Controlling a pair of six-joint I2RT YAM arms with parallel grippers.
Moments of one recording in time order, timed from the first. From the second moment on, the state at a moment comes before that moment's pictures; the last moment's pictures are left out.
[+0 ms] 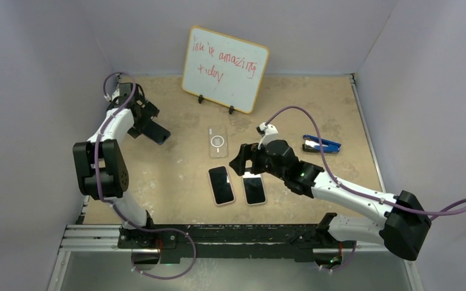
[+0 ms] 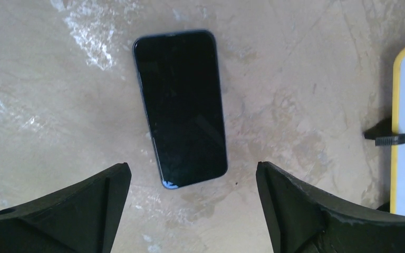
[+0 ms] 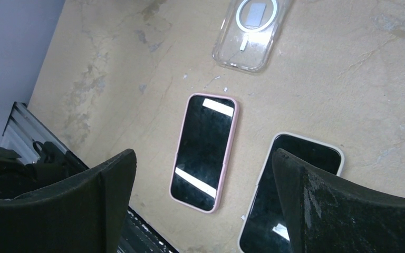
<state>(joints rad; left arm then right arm) 0.11 1.70 1.23 -0.50 -0.16 -0.78 0.88 1.14 0.70 -0.02 0.07 0.62</state>
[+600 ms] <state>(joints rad) 0.12 1.90 1.41 -0.60 -0.24 -0.82 0.88 1.14 0.76 -0.07 0.09 0.55</state>
